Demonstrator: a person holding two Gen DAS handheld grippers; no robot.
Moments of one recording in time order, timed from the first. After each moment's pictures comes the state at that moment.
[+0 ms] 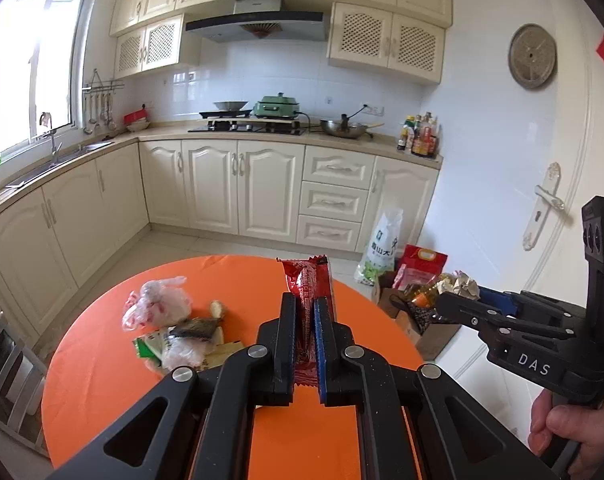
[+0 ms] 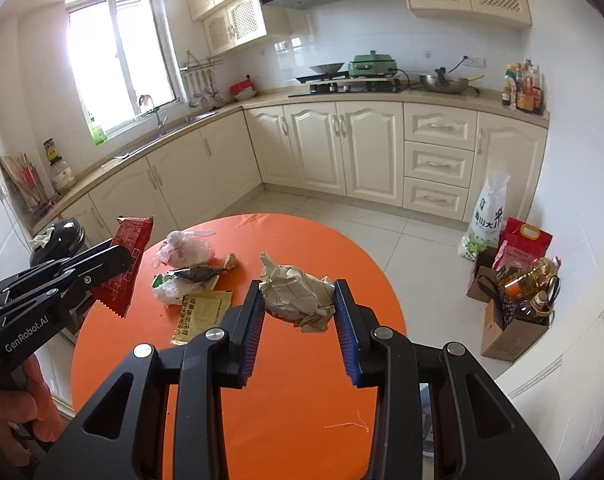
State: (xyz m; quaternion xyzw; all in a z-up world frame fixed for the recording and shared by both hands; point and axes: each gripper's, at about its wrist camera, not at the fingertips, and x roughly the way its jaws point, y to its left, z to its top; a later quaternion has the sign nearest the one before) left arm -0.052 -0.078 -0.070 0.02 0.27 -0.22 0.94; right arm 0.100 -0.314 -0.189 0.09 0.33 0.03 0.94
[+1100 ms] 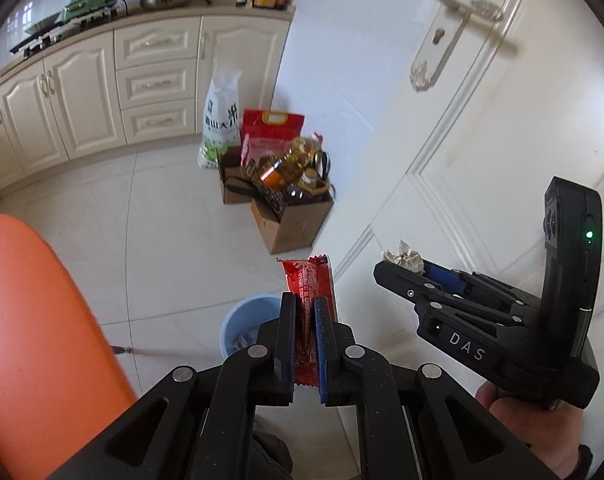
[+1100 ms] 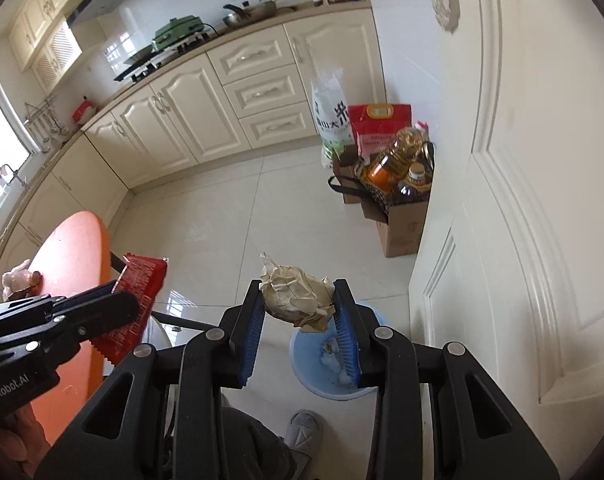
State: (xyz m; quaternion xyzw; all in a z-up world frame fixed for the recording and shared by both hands) left arm 0.100 -0.365 -0.185 0.11 0.48 -0.43 0.76; right arm 0.036 -0.590 -0.334 0.24 0.42 -0.19 0.86
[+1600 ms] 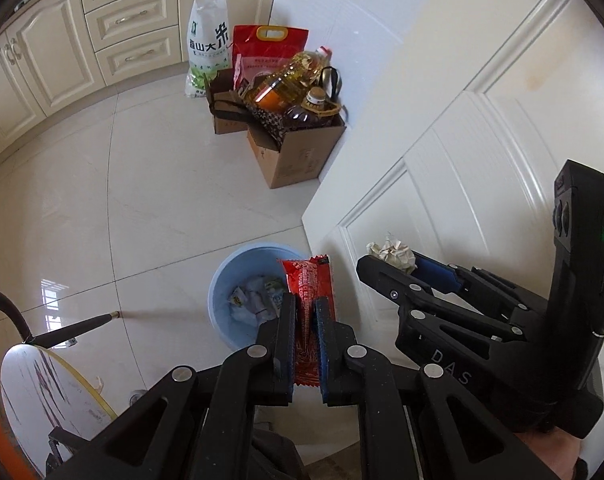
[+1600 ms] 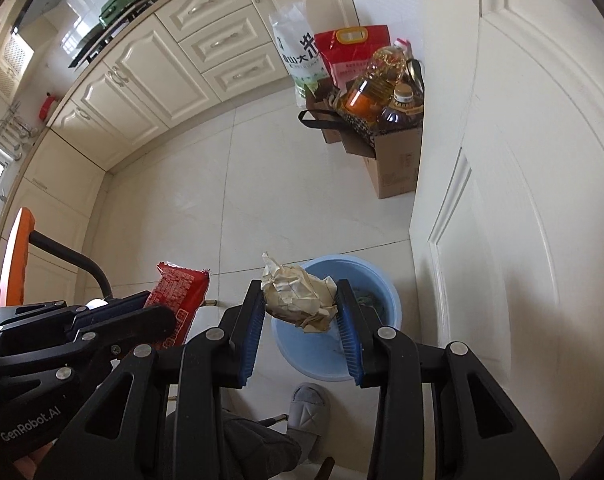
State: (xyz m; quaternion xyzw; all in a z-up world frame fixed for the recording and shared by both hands) left arm 0.174 -0.518 -0.281 0.18 0.58 -0.39 0.69; right arm 0.060 -0.644 -0.445 0.31 0.48 -0.20 0.80
